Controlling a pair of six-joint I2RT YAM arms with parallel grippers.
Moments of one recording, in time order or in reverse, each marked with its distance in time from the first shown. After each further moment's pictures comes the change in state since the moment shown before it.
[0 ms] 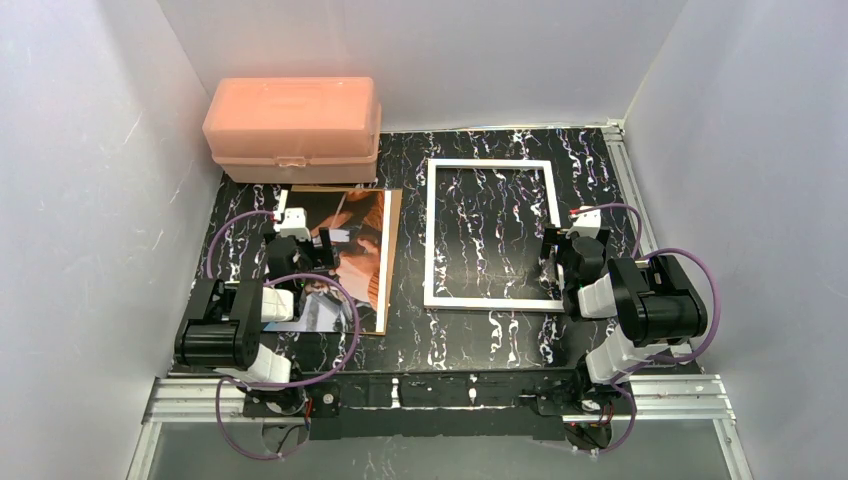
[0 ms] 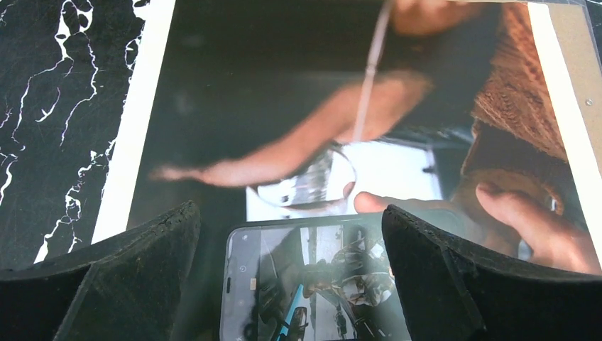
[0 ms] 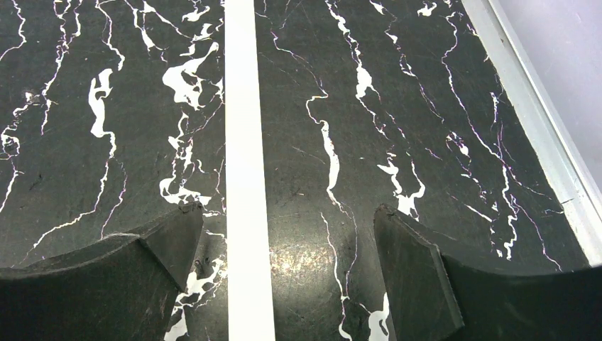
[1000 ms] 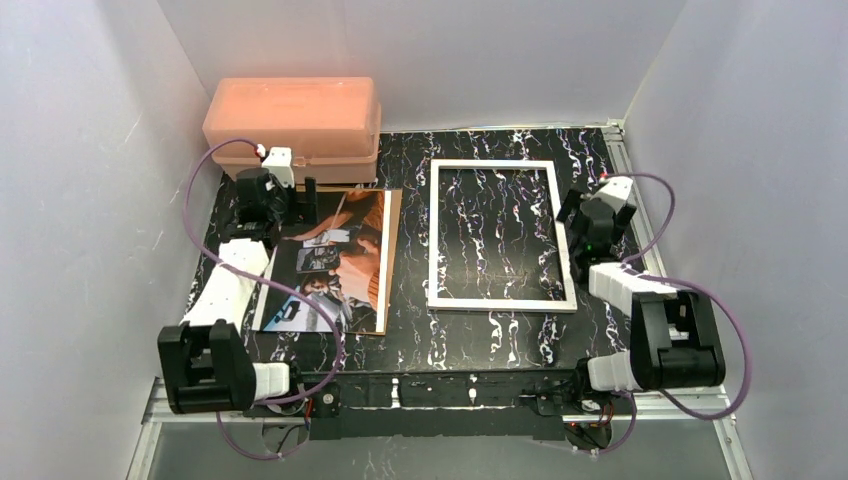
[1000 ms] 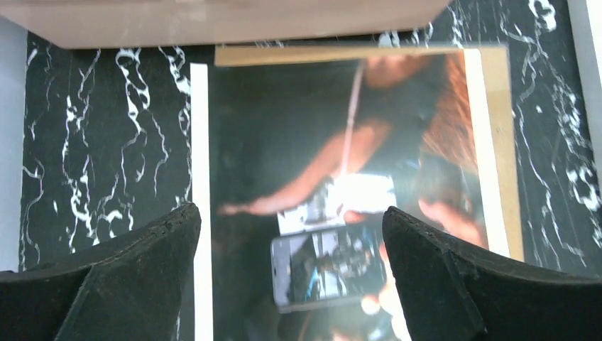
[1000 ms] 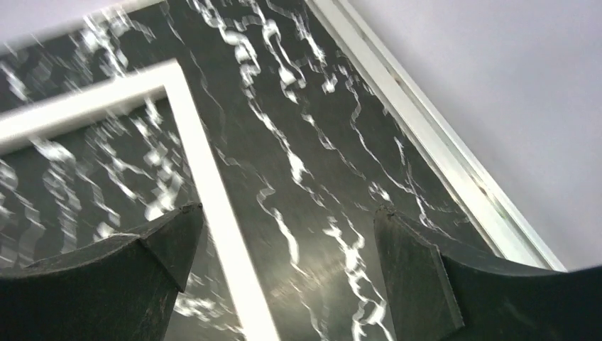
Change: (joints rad) left arm 0.069 -0.194 0.609 -0.995 0.113 0.091; right arm 0.002 -0.223 0.216 -0.462 0.253 0.148
